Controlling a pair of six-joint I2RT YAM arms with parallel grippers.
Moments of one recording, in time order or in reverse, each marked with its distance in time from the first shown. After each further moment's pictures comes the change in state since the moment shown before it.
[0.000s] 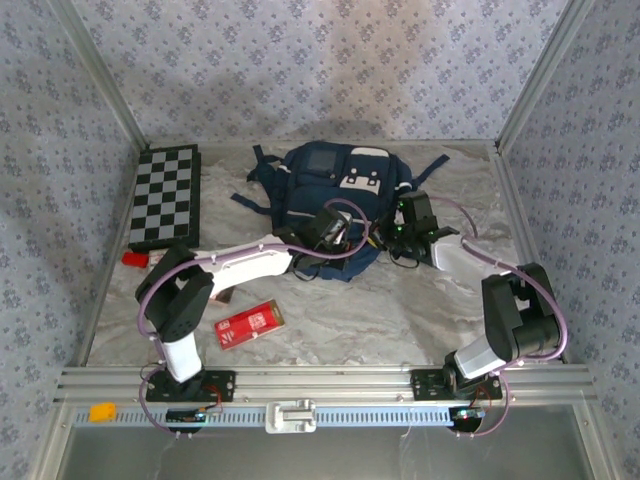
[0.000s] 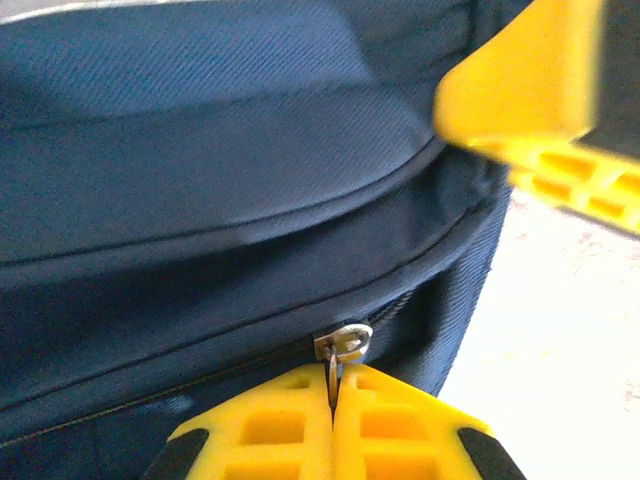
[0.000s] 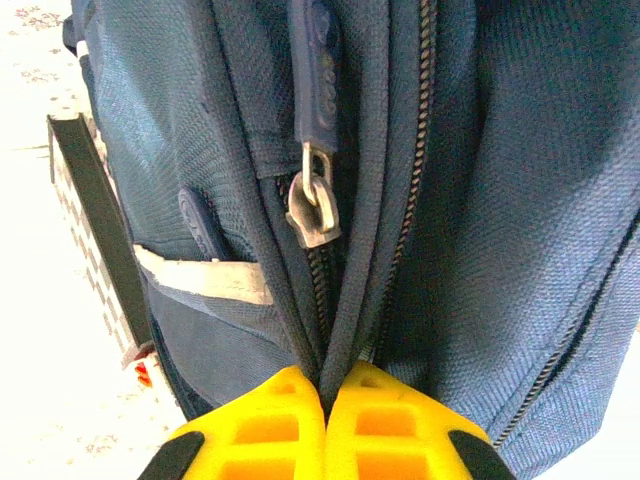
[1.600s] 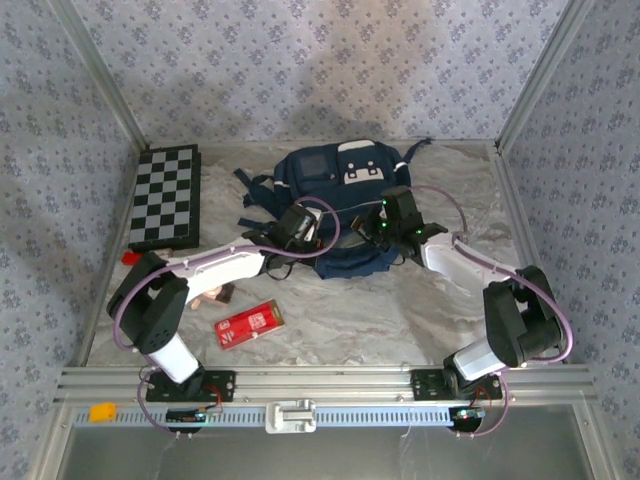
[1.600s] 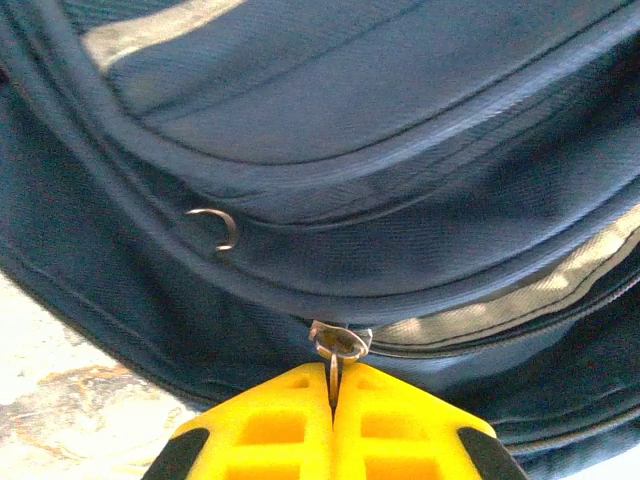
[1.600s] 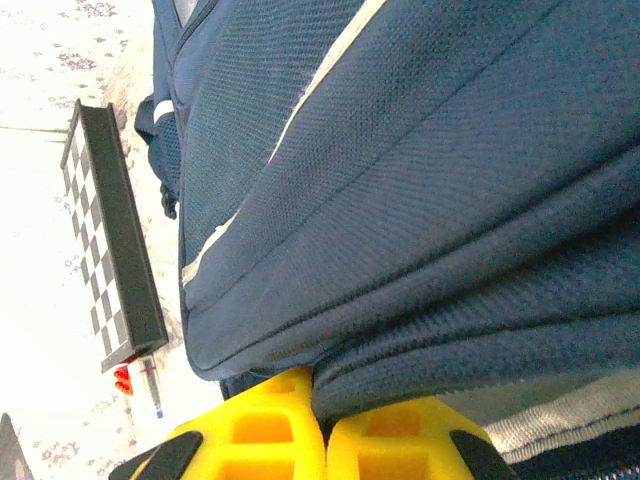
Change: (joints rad) left arm 0.128 -0.151 -0.191 0.061 -0.027 0.098; right arm 0.129 -0.018 0.074 -0.009 0.163 -0.036
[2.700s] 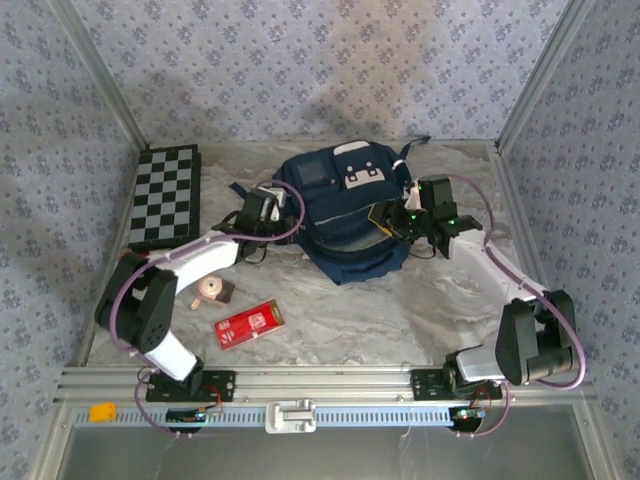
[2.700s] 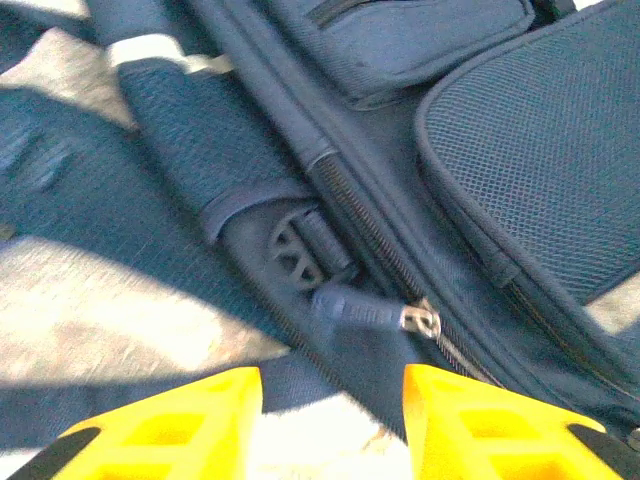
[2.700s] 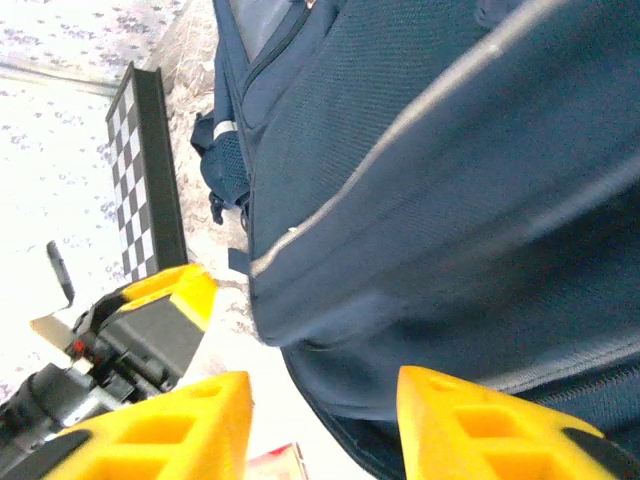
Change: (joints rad) left arm 0.241 -0.061 -0.081 0.129 0.065 0.017; right arm -0.171 -0.125 0.050 -0.208 -0.224 -0.249
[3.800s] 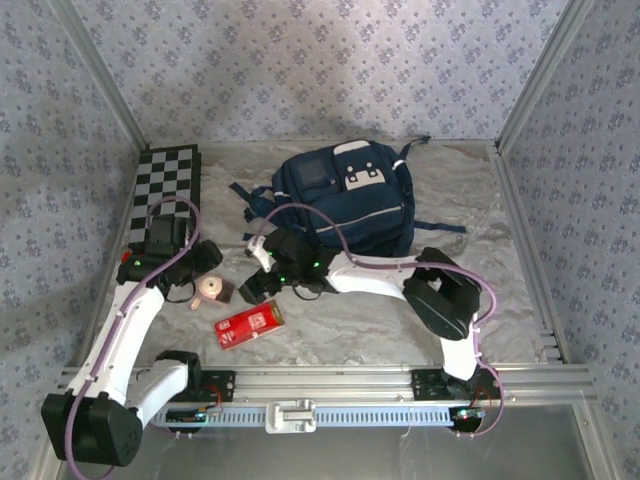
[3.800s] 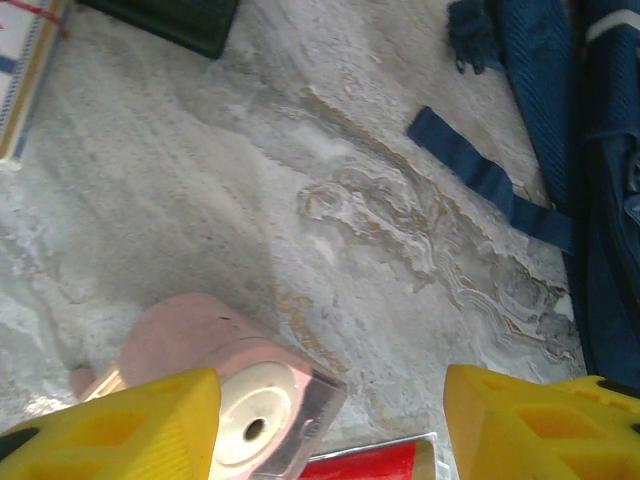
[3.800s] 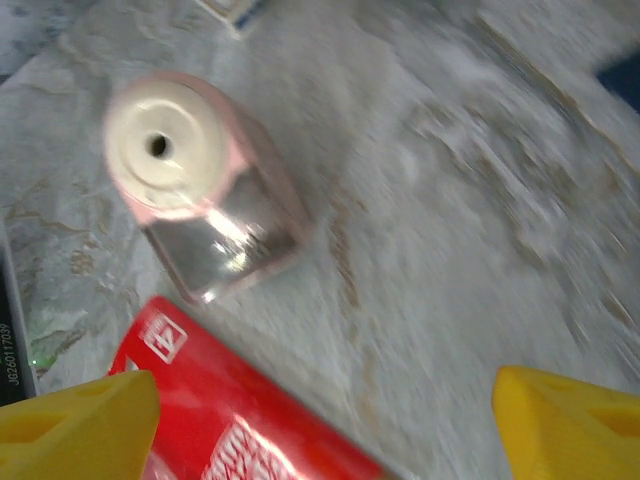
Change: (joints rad) left arm 0.416 -0.620 -0.120 -0.720 0.034 -0.246; right arm 0.785 0.564 0.327 0.278 0.277 -0.581
